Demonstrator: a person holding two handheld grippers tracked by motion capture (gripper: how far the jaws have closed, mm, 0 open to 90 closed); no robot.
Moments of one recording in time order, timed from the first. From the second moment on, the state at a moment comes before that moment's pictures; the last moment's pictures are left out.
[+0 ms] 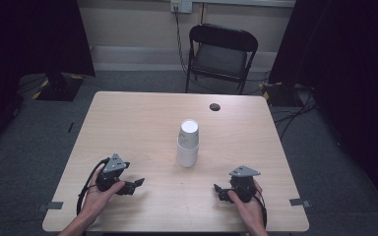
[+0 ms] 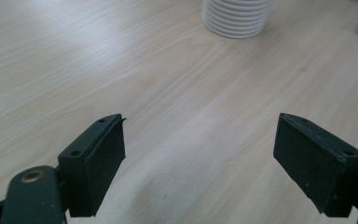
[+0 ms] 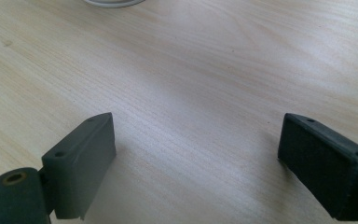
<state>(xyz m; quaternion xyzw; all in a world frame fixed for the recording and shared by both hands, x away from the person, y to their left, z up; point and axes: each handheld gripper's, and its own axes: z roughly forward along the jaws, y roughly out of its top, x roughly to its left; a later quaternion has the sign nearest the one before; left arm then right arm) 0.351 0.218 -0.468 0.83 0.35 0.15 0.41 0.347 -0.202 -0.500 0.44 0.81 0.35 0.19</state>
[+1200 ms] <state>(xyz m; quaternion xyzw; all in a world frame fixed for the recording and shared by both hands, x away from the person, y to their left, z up) 0.391 0.156 -0.406 0.78 0.27 0.16 0.54 0.348 -0.202 -0.500 0.44 0.81 0.35 0.19</state>
